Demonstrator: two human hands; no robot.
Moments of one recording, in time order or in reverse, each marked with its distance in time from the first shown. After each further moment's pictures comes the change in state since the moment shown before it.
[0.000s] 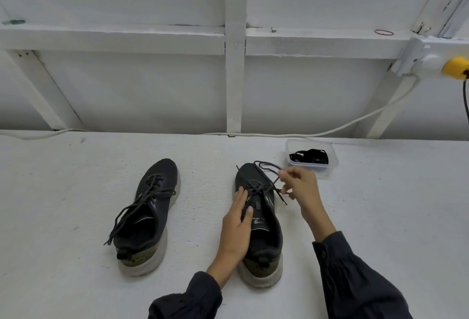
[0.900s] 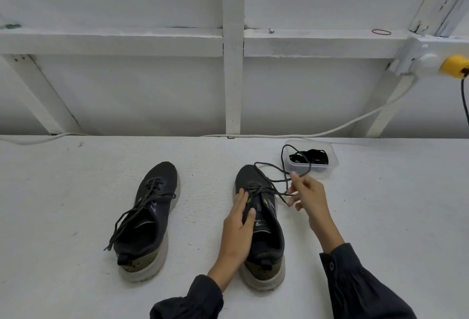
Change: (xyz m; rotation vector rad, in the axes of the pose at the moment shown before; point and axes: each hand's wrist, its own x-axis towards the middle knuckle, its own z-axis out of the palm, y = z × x) left_hand 0.001 -0.003 -0.001 -0.032 -0.024 0.004; right_hand -0.011 0.015 -0.011 0.061 0.079 0.098
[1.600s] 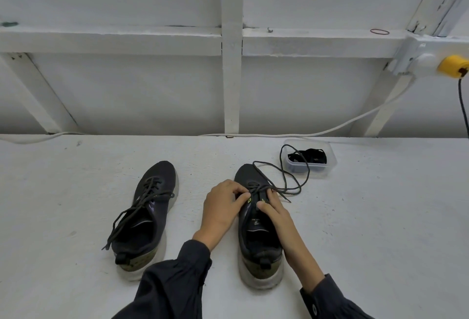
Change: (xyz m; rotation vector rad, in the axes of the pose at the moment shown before) left_hand 0.050 0.007 -0.034 0.472 0.029 0.235; right_hand -0.063 0.013 0.040 0.117 -0.334 -0.001
